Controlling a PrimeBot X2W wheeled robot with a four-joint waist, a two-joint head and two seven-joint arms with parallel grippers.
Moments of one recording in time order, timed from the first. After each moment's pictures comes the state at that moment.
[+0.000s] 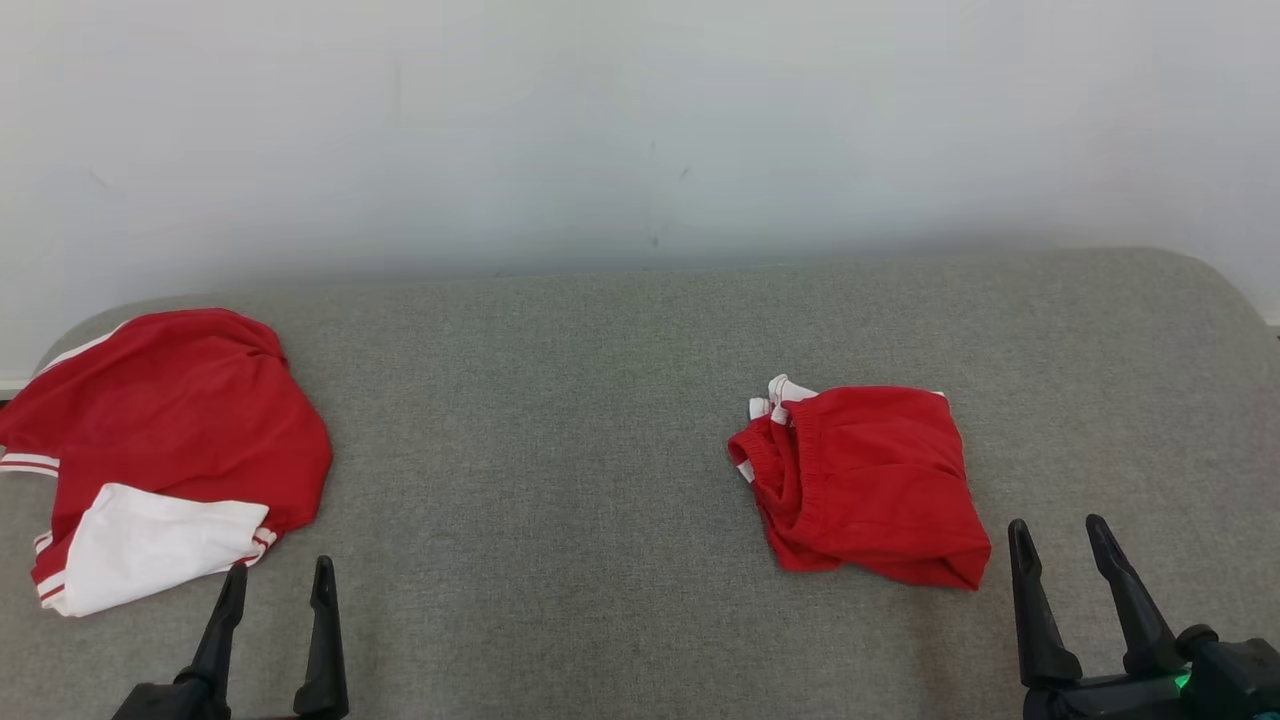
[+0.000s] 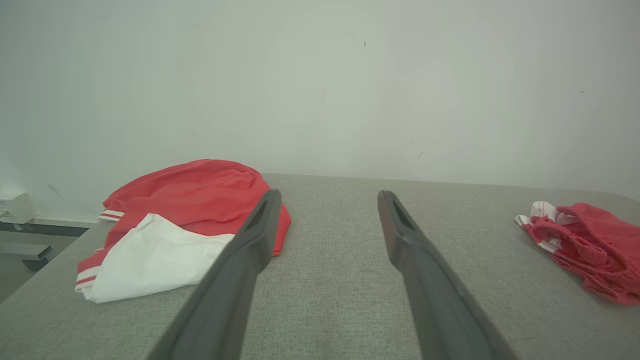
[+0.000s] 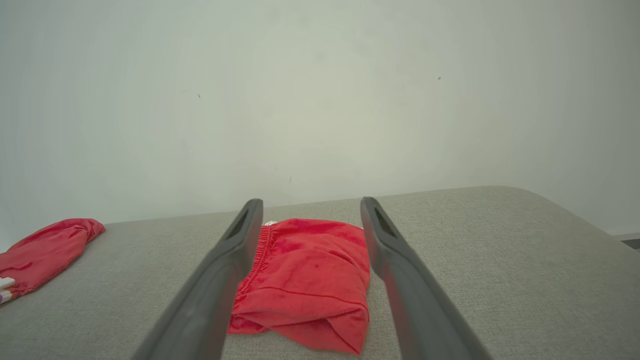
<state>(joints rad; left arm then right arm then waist) 0.03 0.06 0.08 0.10 -0.12 -0.09 -0.26 0.06 -0.17 0.04 0.06 0.31 0.13 -0.26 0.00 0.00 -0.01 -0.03</state>
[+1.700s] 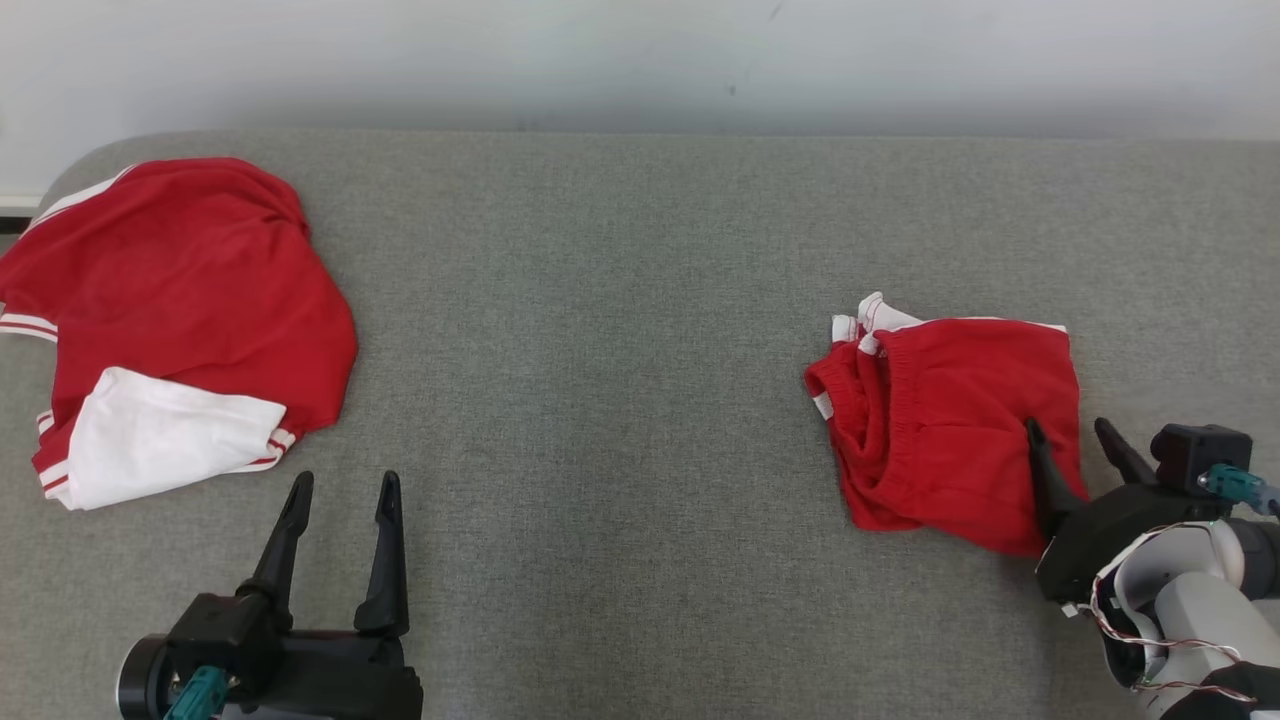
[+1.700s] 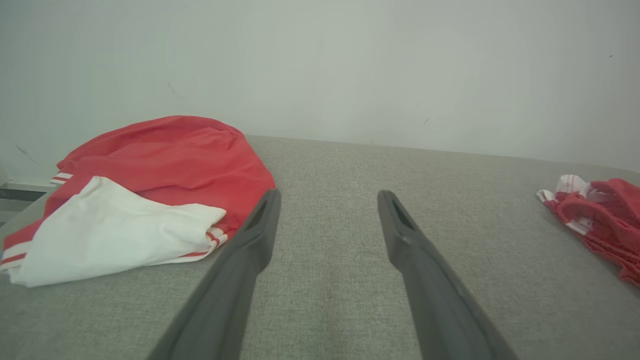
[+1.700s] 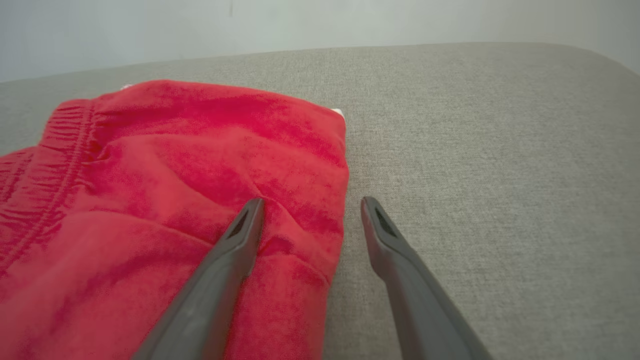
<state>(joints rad) -0.11 0.05 -0.02 0.14 -0.14 -0.08 -0.26 -0.47 -0.30 0.13 0.75 0.39 0.13 -0.10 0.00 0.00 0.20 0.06</state>
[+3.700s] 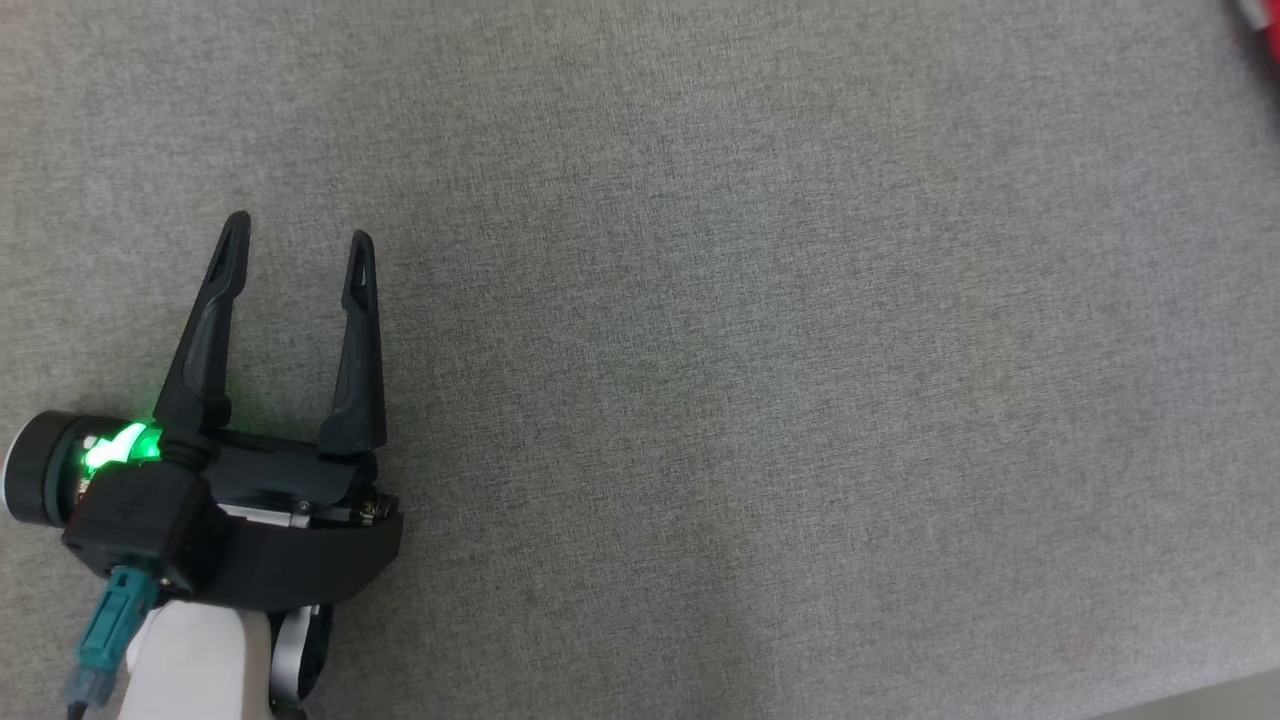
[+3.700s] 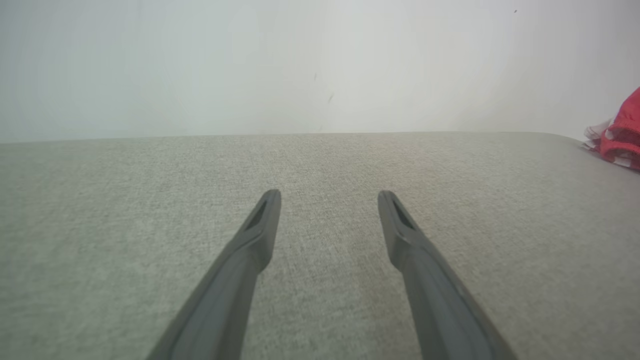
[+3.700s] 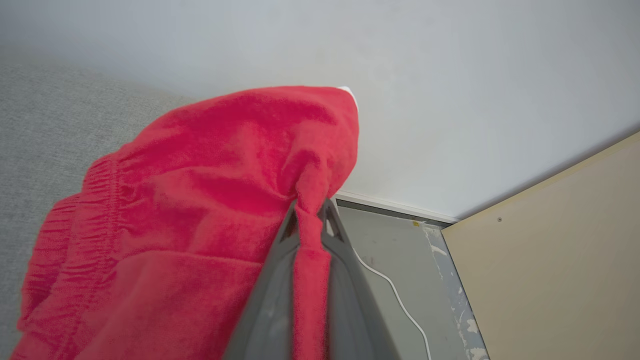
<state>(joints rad) -0.34 0.10 -0.06 -0.10 -0.04 -0.08 -0.27 -1.06 -0.91 0.49 0.76 0.61 0.13 -0.12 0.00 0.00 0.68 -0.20</state>
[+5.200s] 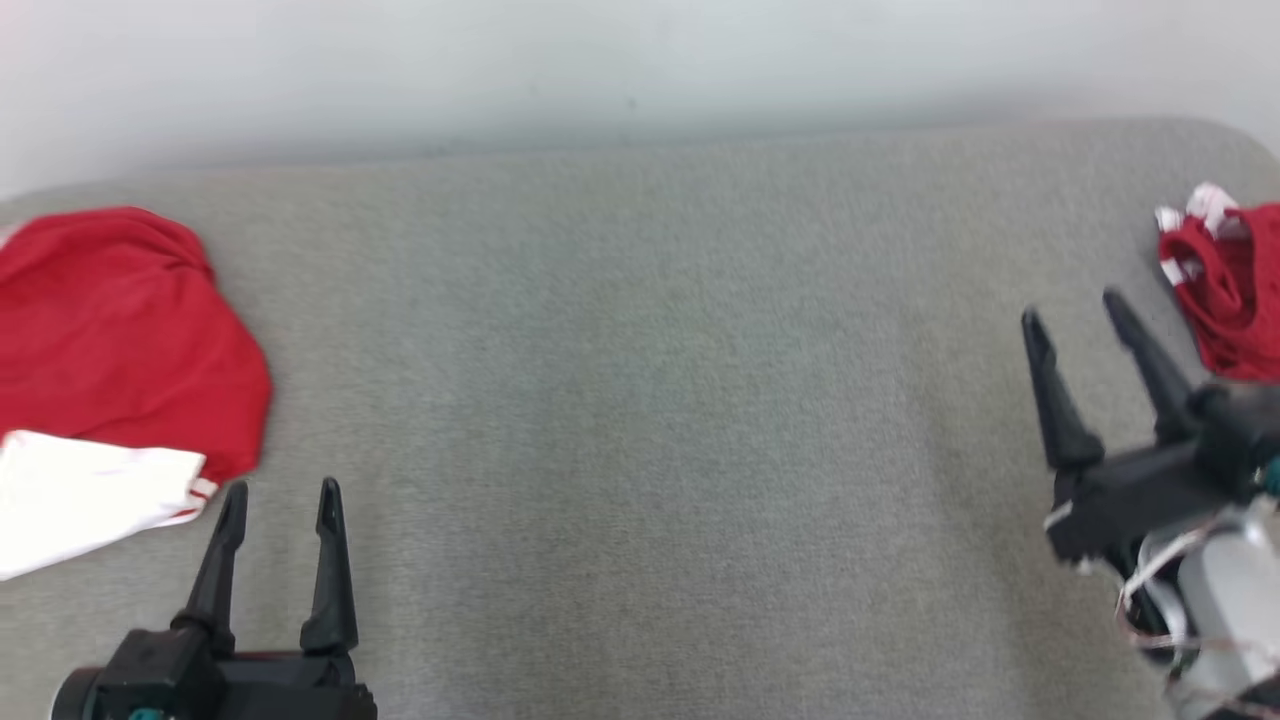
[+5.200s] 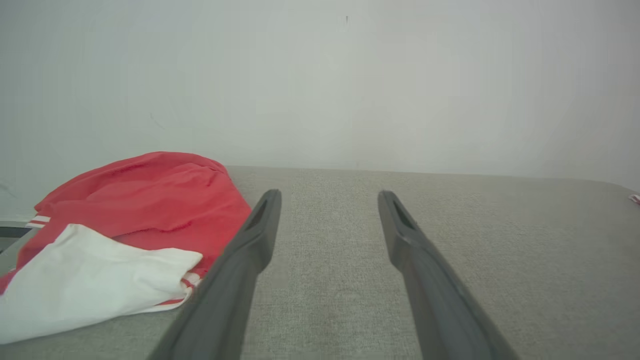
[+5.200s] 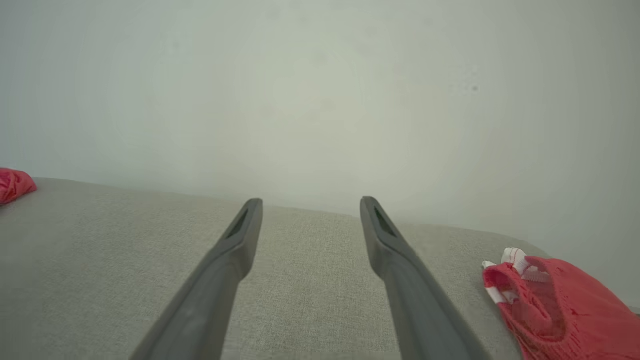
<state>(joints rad) -0.05 0.06 0.05 0.01 -0.12 -0.06 -0.26 -0.44 -0.42 0.24 0.36 0.38 0.13 -0.26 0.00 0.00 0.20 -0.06</state>
